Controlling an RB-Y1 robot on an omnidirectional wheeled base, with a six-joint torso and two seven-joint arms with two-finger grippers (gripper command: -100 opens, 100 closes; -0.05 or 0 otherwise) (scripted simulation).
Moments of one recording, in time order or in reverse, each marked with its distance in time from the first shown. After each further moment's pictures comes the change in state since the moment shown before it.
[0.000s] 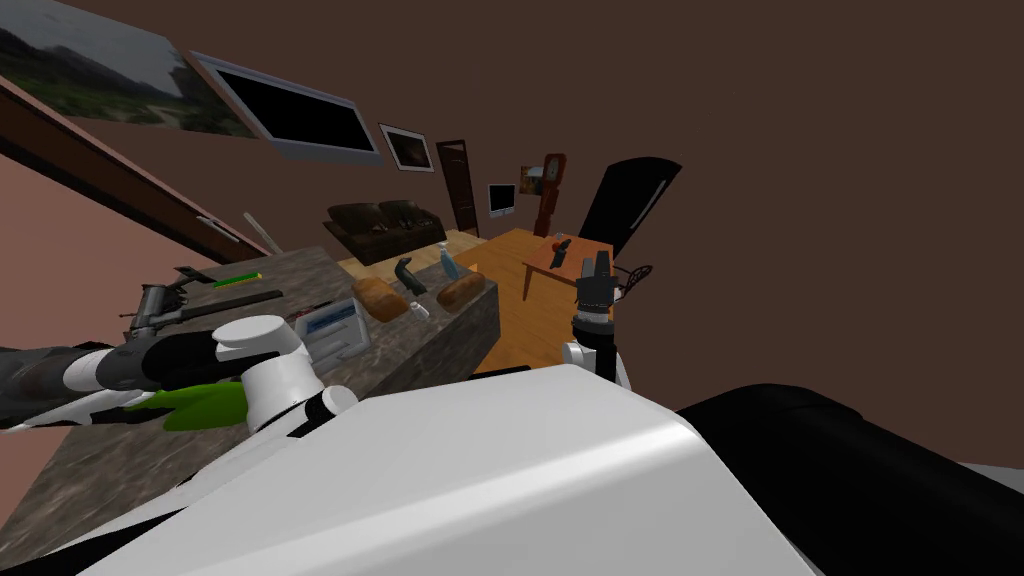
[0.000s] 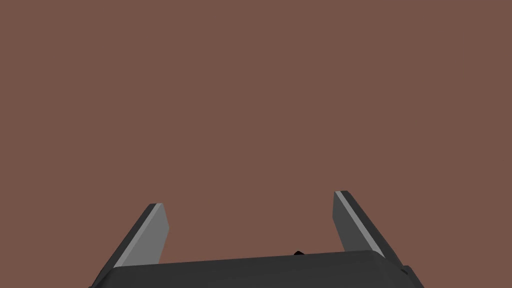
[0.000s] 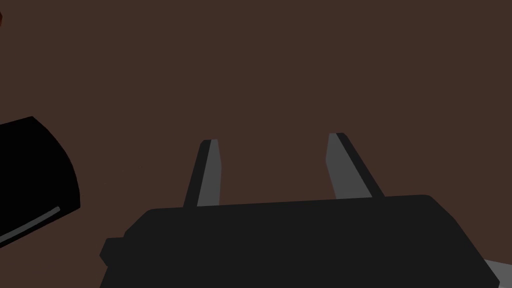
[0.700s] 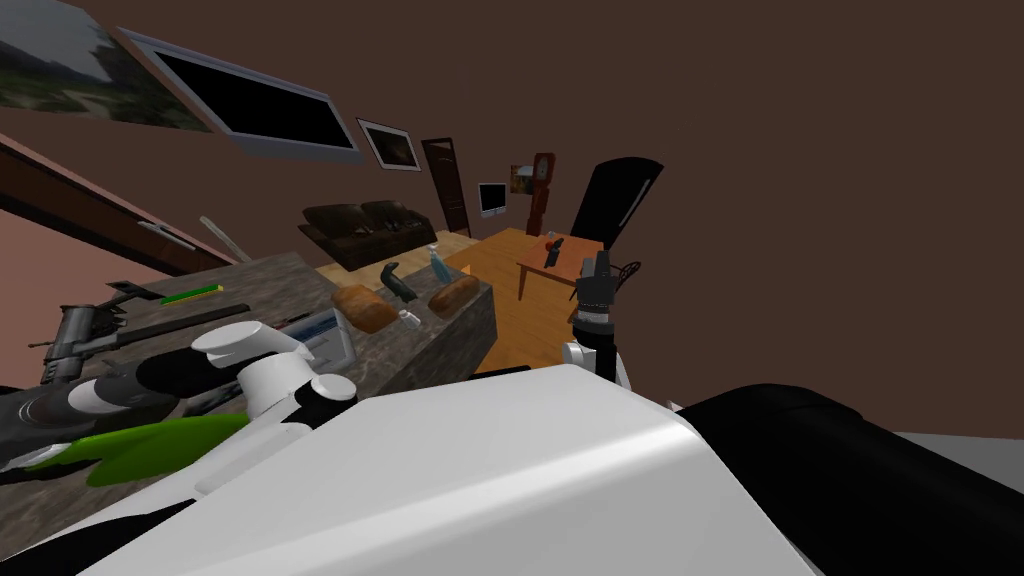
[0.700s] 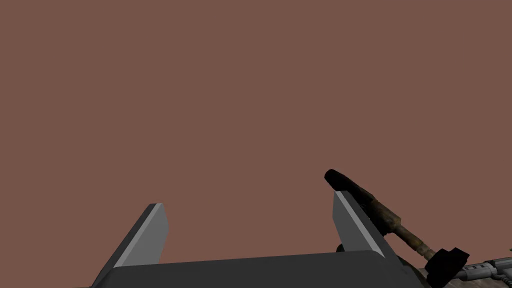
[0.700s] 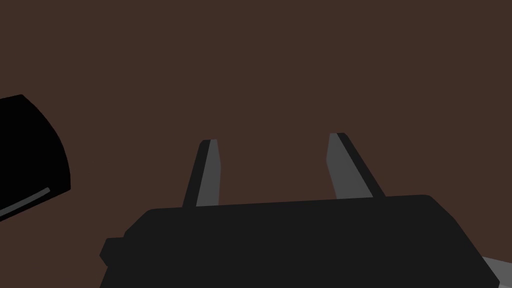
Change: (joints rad) left arm -0.086 0.024 0.142 0.174 0.106 -0.102 -0.043; right arm 0.000 0.000 0.000 0.000 0.000 0.000 0.000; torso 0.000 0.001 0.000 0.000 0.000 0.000
